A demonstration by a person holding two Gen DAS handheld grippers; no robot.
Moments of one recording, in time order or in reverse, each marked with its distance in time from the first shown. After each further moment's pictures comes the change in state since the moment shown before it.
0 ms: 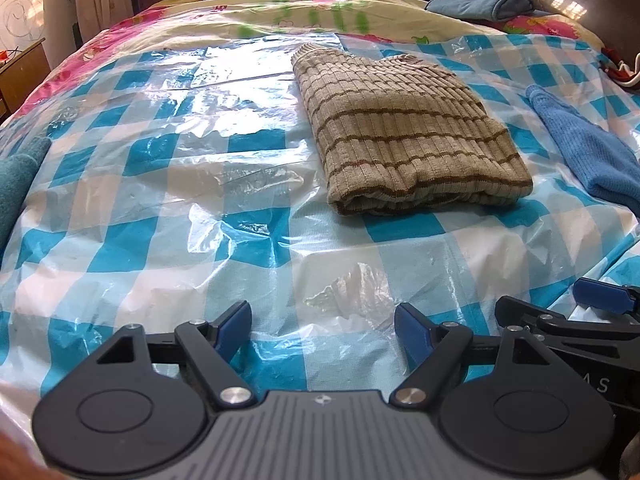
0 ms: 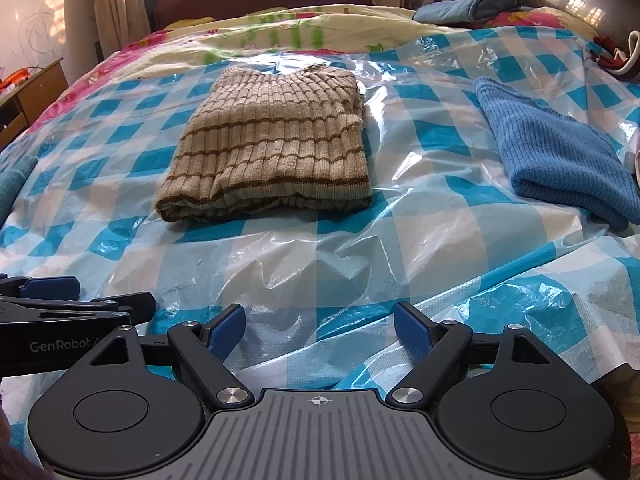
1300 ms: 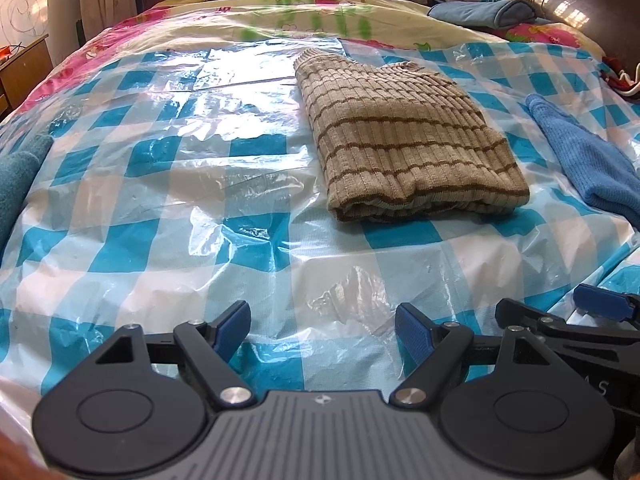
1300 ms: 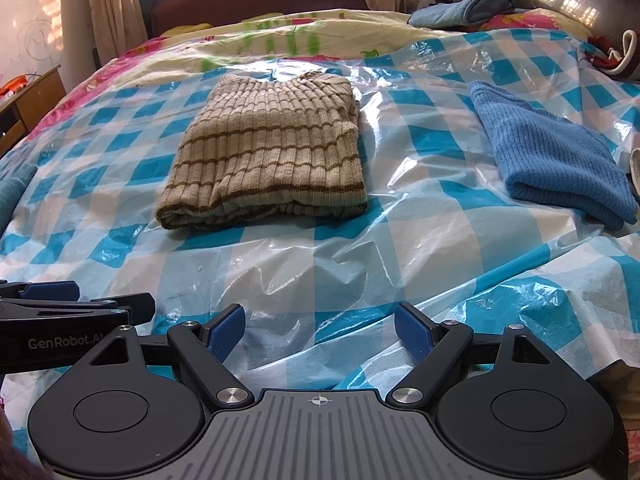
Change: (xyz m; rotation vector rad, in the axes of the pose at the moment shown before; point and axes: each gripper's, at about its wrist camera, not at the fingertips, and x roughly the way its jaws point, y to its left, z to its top) left arm -0.004 0.001 0.002 -0.015 -0.008 -0.007; right arm -0.005 -0.001 0.002 0.013 -0.019 -0.010
